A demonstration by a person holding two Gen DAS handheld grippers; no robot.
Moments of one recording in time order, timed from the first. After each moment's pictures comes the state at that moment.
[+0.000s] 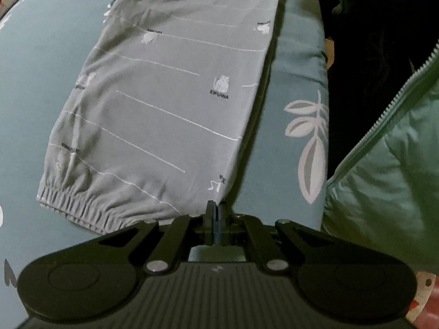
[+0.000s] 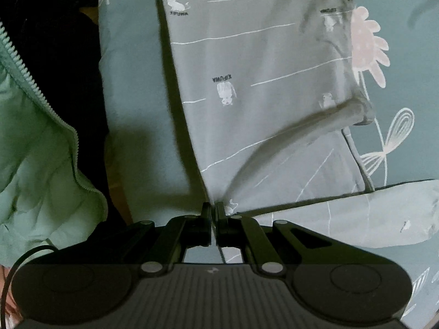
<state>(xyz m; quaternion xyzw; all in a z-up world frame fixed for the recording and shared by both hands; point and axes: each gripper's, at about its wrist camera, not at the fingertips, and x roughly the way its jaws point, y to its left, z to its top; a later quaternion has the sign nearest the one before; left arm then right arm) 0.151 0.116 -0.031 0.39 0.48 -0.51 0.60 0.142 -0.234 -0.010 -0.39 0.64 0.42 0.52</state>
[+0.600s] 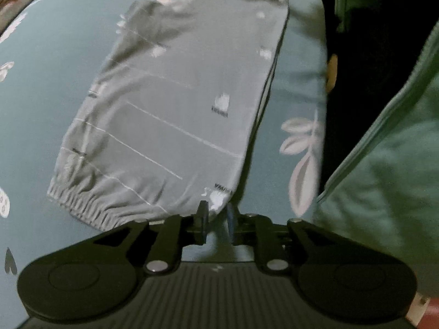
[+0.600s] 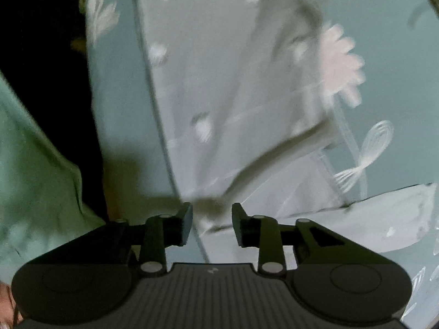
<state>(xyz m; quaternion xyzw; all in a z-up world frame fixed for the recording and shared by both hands) 0.150 0.131 0.005 0.34 0.47 -0.50 0.64 0.191 -0.232 0.031 -0.34 0.61 0.41 0.59</state>
